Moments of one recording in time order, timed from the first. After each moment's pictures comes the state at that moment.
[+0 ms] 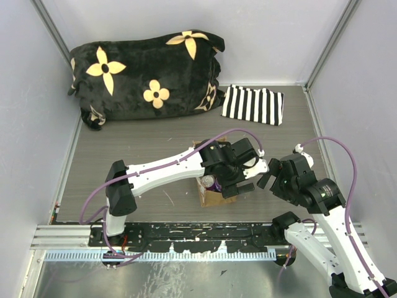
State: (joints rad) left arm -1.24 1.94 1.88 -1.03 0.04 0.16; right arm 0.40 0.64 0.91 -1.28 0.15 0.82
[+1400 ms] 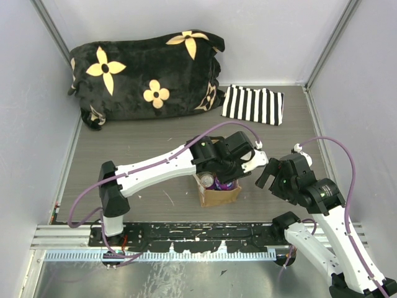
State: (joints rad) left arm -1.23 1.88 1.89 -1.00 0.01 0.15; right arm 0.40 0.64 0.90 -1.26 0.13 0.82
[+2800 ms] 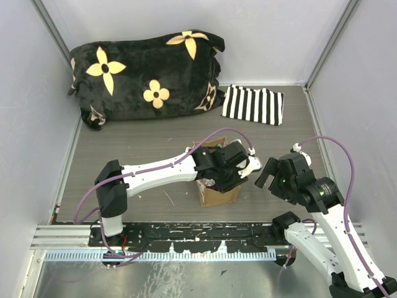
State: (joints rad) left arm -1.20 1.85 1.61 -0.76 0.10 0.03; right arm 0.40 0.65 0.91 -1.25 0.12 0.82
